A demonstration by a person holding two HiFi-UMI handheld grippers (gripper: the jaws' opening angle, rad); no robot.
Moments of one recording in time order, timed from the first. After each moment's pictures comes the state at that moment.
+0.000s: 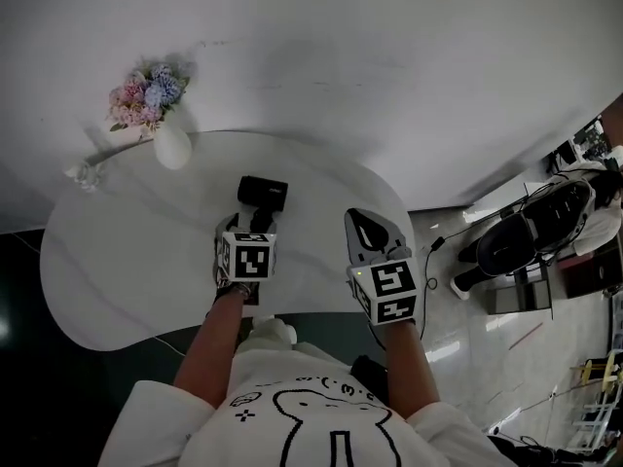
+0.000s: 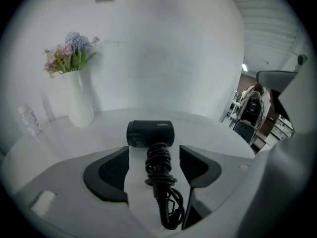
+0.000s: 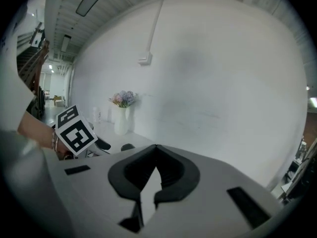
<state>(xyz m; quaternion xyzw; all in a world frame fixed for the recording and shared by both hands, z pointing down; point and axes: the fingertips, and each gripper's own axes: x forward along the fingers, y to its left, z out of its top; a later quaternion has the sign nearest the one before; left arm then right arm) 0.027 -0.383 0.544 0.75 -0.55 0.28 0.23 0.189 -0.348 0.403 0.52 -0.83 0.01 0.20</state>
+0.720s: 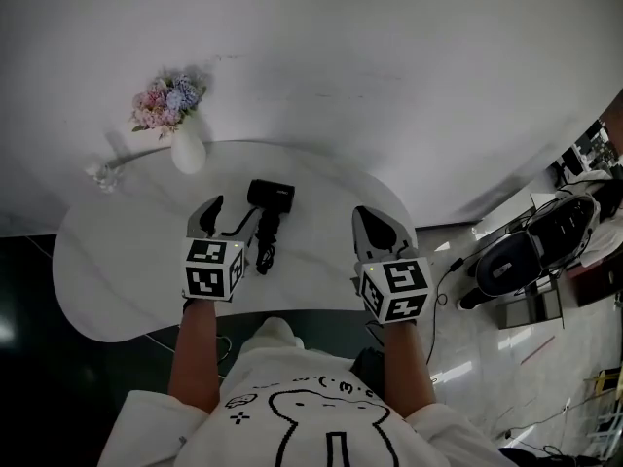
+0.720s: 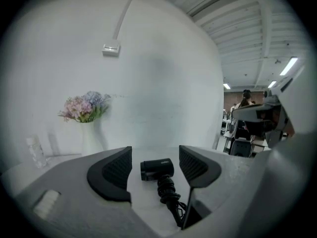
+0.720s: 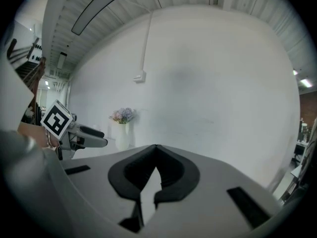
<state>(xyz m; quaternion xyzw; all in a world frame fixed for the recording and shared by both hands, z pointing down) -0.014 -0.349 0.418 0.82 -0.55 0.14 0.08 0.195 -0.317 0.369 0.54 -0.83 0.02 0.11</state>
